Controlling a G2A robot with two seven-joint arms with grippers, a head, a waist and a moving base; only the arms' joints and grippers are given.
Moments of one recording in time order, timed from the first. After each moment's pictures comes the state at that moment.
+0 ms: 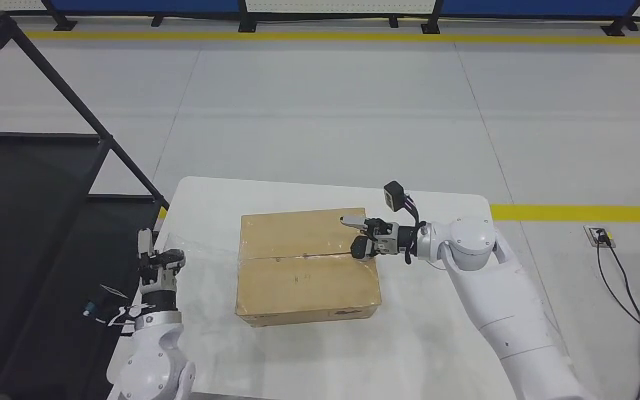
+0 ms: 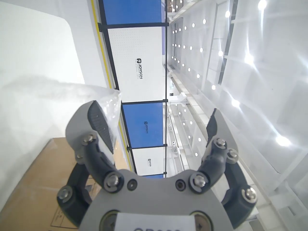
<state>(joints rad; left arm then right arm) 1.39 -1.26 -1.53 -1.74 -0.22 -0.14 0.36 -0.56 -1.35 1.19 -0.99 0.15 0.06 1.15</state>
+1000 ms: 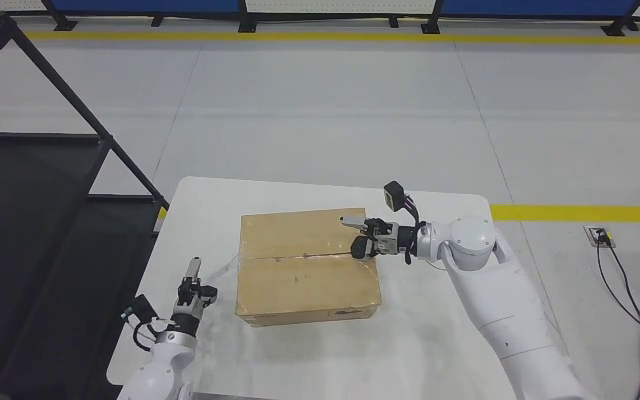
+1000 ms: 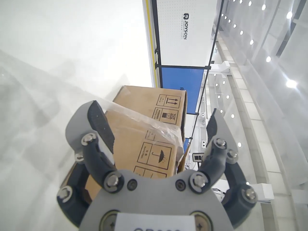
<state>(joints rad) 1.45 -1.26 -1.54 -1.64 -0.21 -0.04 0.03 -0.56 -1.35 1.19 -0.99 0.15 0.06 1.15</state>
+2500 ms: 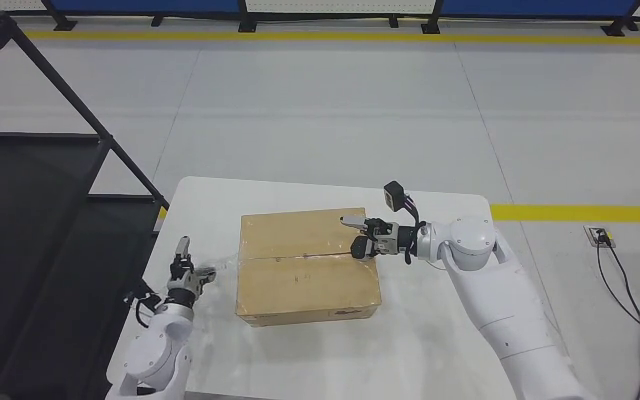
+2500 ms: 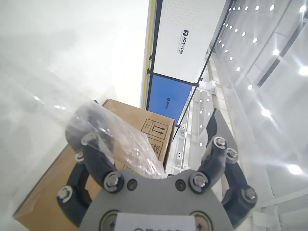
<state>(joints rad) 1.29 -1.28 -1.57 -1.54 -0.40 0.05 0.03 -0.56 -1.35 1.19 -0.99 0.15 0.06 1.15</state>
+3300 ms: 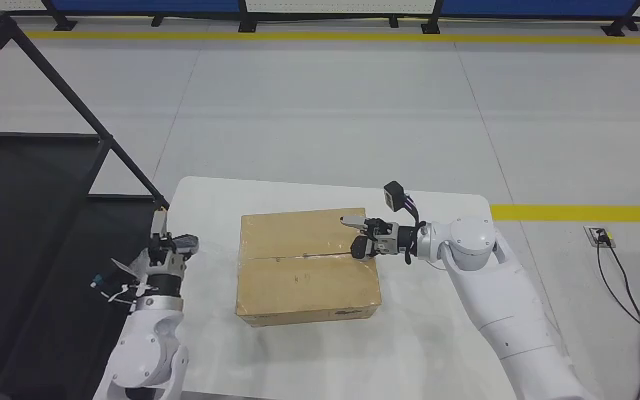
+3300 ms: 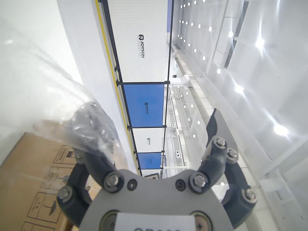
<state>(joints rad) 1.33 -1.29 -1.57 -1.82 -0.23 -0.01 0.14 -0.56 -1.35 1.19 -0.99 0.15 0.06 1.15</state>
